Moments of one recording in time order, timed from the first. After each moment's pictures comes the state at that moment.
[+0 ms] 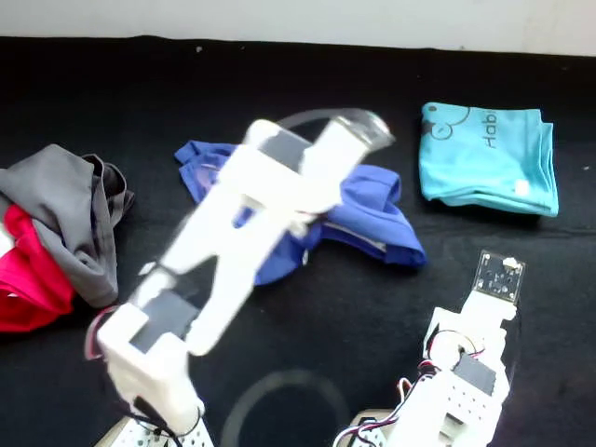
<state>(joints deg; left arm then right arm) 21.4 9.5 -16.1 90.0 -15.2 27.0 -75.3 95.9 40.6 12.6</state>
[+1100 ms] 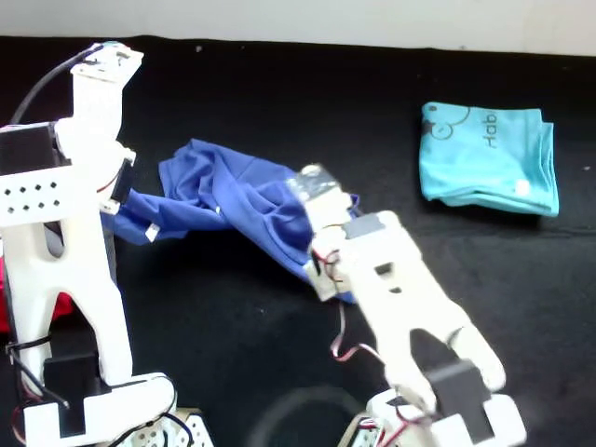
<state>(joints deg) -17.3 -11.3 -9.9 95.3 -24.3 -26.2 -9.7 39.1 59.6 12.4</state>
